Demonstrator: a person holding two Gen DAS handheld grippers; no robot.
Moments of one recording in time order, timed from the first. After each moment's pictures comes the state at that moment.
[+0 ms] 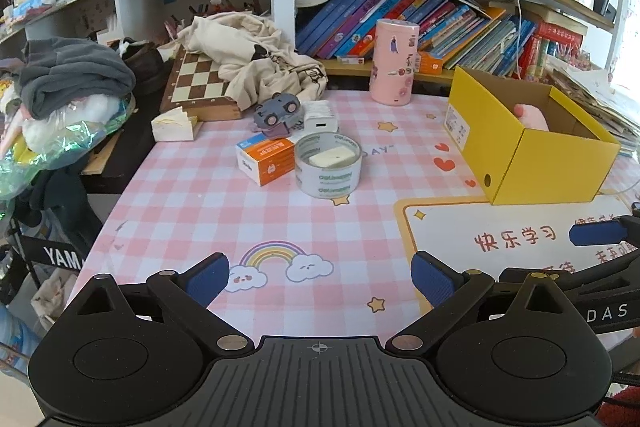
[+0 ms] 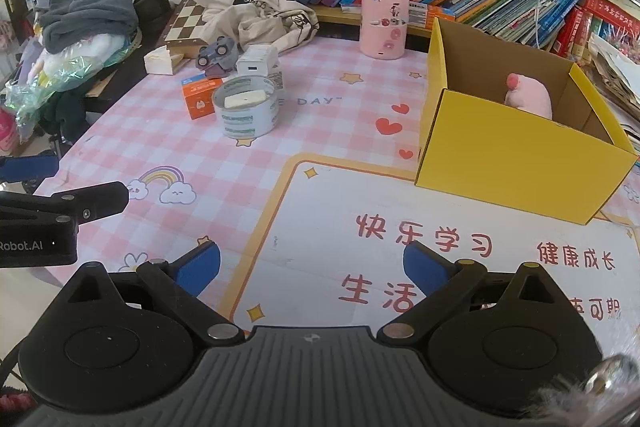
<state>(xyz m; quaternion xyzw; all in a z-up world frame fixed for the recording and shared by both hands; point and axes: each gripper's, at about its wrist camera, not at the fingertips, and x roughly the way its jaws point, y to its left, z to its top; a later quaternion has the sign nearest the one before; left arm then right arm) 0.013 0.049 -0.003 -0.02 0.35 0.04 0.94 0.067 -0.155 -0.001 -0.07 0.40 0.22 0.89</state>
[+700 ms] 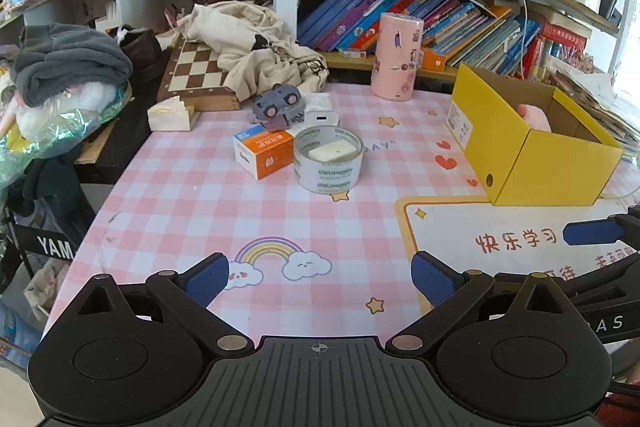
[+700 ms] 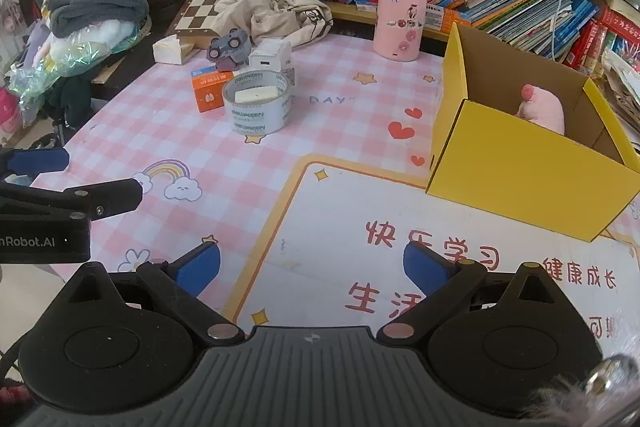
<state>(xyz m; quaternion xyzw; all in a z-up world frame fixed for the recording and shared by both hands) 0.023 0.054 -0.010 -0.03 0.36 0.04 0.93 0.075 -0.143 -0.002 -0.09 0.41 0.23 0.88</state>
